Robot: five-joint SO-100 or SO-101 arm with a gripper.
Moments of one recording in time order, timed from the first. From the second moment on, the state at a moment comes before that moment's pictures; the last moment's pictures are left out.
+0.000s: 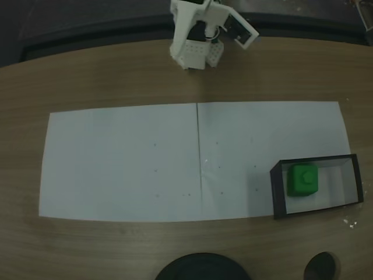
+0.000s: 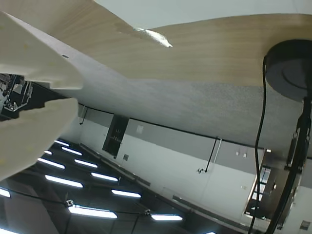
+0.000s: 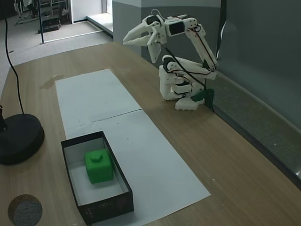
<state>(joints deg) 16.6 197.8 142.1 69.2 -11.3</state>
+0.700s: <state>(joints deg) -2.1 197.8 176.6 59.4 2.7</state>
